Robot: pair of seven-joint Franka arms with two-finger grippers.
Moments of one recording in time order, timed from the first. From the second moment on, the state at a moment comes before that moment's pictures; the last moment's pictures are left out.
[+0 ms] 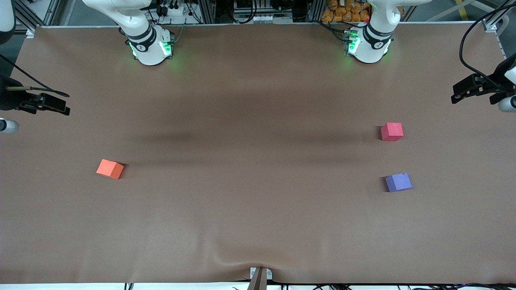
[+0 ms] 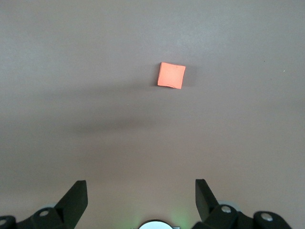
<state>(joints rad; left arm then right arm) 0.00 0.00 -0.01 -1.55 0.03 1.49 0.04 0.01 0.08 -0.08 -1.54 0.02 1.45 0.00</state>
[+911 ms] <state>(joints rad) 0.01 -0.01 0.00 -1.58 0.03 1.50 0.04 -0.08 0.44 -0.08 -1.57 0.01 1.81 0.08</state>
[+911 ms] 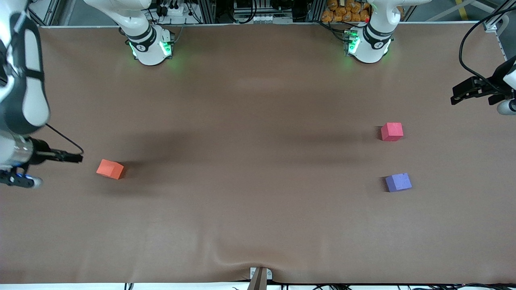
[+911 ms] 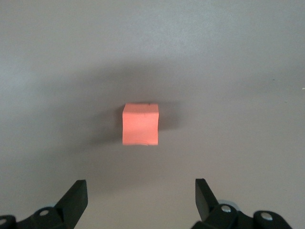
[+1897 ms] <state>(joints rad) 0.01 -0.01 0.00 -1.60 0.03 1.52 0.04 -0.07 0.57 -0.07 -1.74 0.03 2.09 0.16</state>
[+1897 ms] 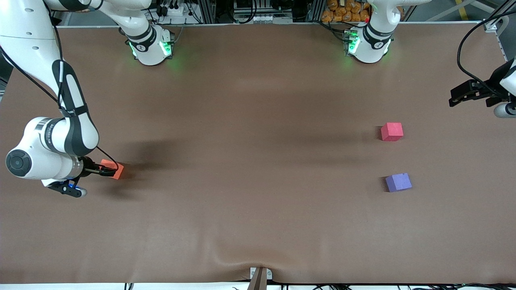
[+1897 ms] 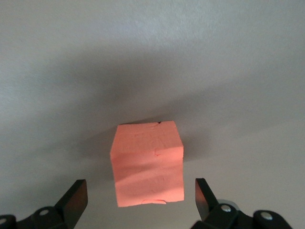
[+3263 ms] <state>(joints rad) 0.01 -0.01 0.00 -1.63 0.03 1.55 0.04 0.00 0.57 -0.01 -1.68 0.03 2.16 -0.02</state>
